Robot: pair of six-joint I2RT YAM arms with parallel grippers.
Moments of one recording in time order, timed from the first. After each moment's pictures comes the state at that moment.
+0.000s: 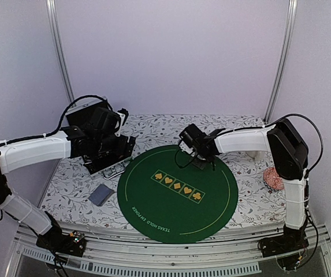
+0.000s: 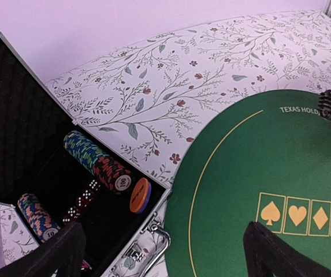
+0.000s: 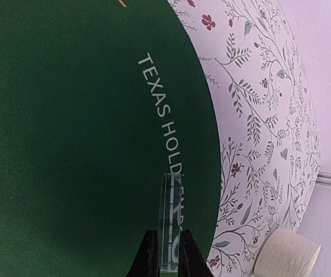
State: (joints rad) left arm -0.70 1.44 1.05 -0.30 -0.40 -0.15; right arm 0.78 2.10 1.49 -0.50 0.53 -0.29
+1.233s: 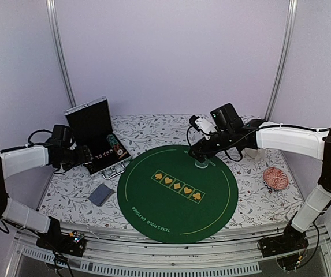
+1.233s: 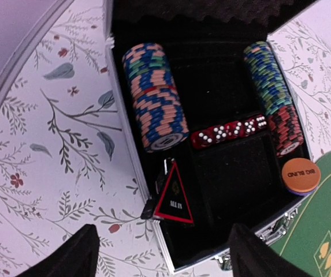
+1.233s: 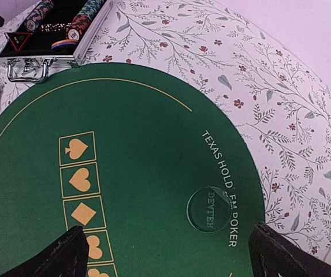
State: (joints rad) left arm -0.11 1.32 0.73 -0.28 -0.10 -0.50; right arm 0.71 1.65 1.24 -0.34 -0.01 -0.09
